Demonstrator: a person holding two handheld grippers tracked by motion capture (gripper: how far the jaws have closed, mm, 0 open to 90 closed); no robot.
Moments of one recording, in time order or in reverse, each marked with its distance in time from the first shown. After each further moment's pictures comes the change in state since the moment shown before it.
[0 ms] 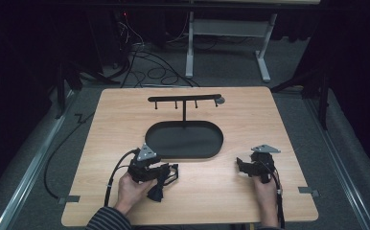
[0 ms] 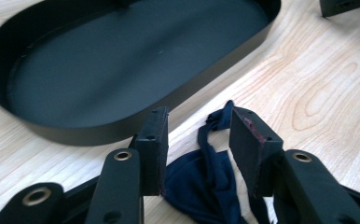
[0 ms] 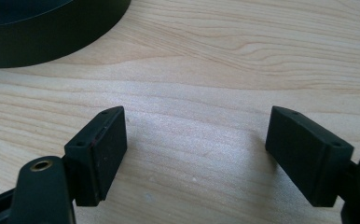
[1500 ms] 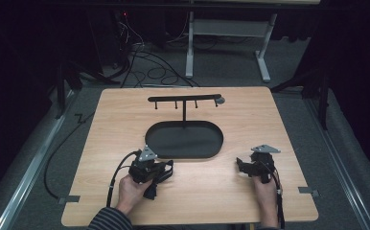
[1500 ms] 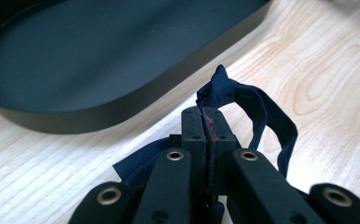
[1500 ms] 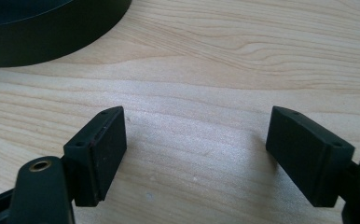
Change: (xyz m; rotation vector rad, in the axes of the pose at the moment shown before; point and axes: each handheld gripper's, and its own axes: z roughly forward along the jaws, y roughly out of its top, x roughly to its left) left arm 0.006 -0.005 0.002 0.042 -0.007 -0.009; right arm 0.000 0.000 0.000 0.001 0.004 -0.002
